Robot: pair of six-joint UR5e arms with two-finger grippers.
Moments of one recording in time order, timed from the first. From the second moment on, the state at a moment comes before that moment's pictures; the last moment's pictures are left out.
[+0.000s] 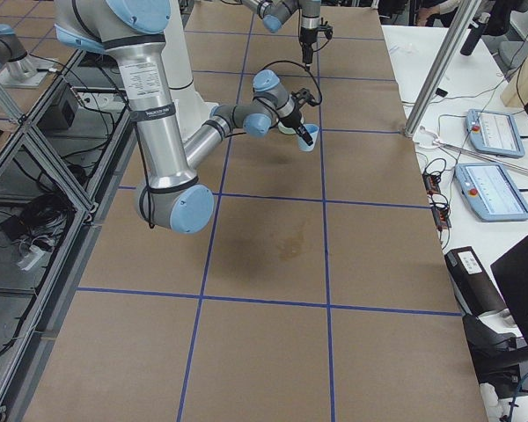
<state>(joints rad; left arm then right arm) -0.84 -2.06 -1.71 -1.71 -2.20 -1.10 0.54 -1.19 1.92 -1.29 1.49 0.69</state>
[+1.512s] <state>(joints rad) -0.87 -2.05 -1.68 -1.71 -2.20 -1.04 0.37 -0.74 1.64 -1.96 1.24 0.36</state>
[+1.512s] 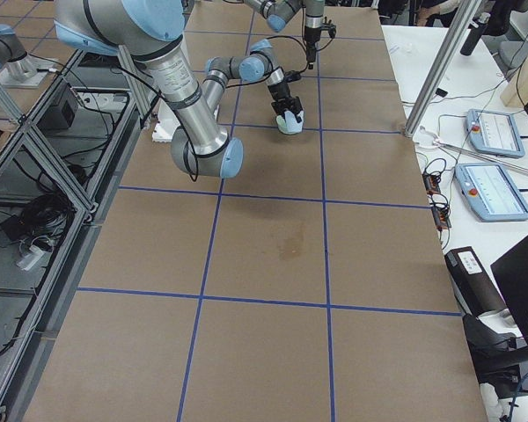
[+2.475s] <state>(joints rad) -0.87 -2.02 -1.69 -1.72 -2.21 -1.04 0.31 -0.68 1.59 -2.13 1.08 0.19</state>
